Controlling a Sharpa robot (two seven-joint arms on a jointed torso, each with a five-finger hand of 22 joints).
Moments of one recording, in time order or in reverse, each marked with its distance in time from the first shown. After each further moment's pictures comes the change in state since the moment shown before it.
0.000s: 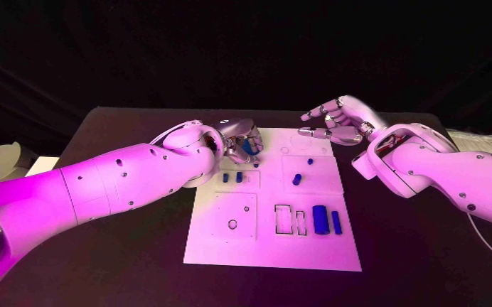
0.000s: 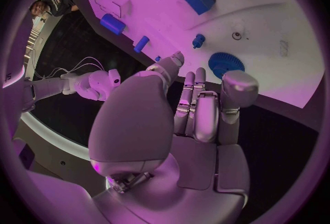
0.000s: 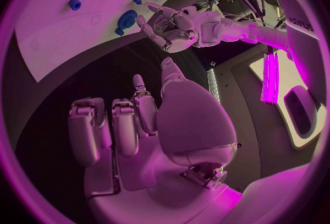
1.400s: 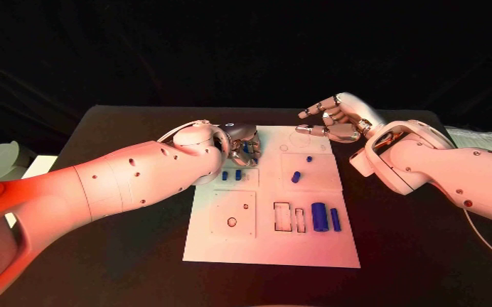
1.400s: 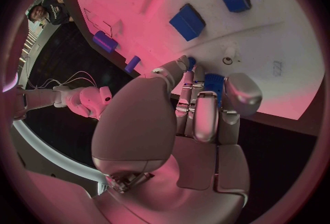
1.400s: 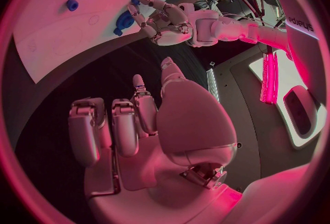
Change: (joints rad) left arm -0.013 0.057 0.004 -0.056 -0.056 0.109 -0.065; left_hand 0.027 0.053 0.049 -0.032 0.000 0.060 -0.004 -0.029 -0.041 0.076 -0.003 -0.049 -0.051 0.003 -0.004 0.008 -0.021 -0.015 0.011 -0.004 0.053 0.060; right arm 0.000 0.002 0.000 0.001 0.001 0.001 0.002; right_hand 0.000 0.000 0.000 0.000 0.000 0.000 0.000 0.000 0.000 0.000 0.000 0.000 0.000 0.000 0.000 0.000 0.000 0.000 0.000 0.000 0.000 0.000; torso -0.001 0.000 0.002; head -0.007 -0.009
